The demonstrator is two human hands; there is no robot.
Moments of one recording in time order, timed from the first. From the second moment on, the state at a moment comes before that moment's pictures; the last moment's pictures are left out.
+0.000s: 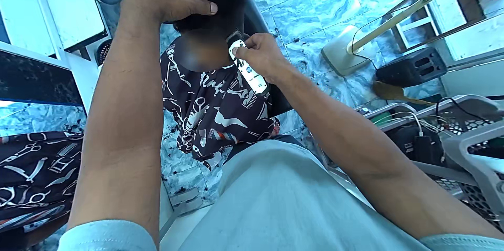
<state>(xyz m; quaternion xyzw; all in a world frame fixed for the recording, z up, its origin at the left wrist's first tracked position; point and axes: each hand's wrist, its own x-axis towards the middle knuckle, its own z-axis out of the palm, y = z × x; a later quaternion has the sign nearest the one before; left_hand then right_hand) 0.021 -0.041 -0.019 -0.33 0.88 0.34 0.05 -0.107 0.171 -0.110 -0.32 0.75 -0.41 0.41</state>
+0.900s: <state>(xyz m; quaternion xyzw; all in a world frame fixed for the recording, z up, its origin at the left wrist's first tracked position) -0.007 -0.027 -0.017 -0.32 0.90 0.28 0.06 -0.094 0.169 -0.064 -0.42 0.84 -0.25 0.26</state>
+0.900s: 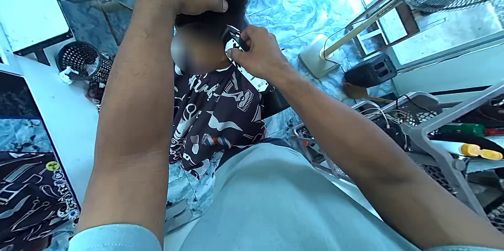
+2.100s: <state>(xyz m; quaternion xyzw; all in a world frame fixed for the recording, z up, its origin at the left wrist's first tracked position) 0.039 0.078 -0.175 -0.47 0.67 0.26 -0.51 -0.105 0.176 -0.144 -0.25 0.71 -0.46 0.47</state>
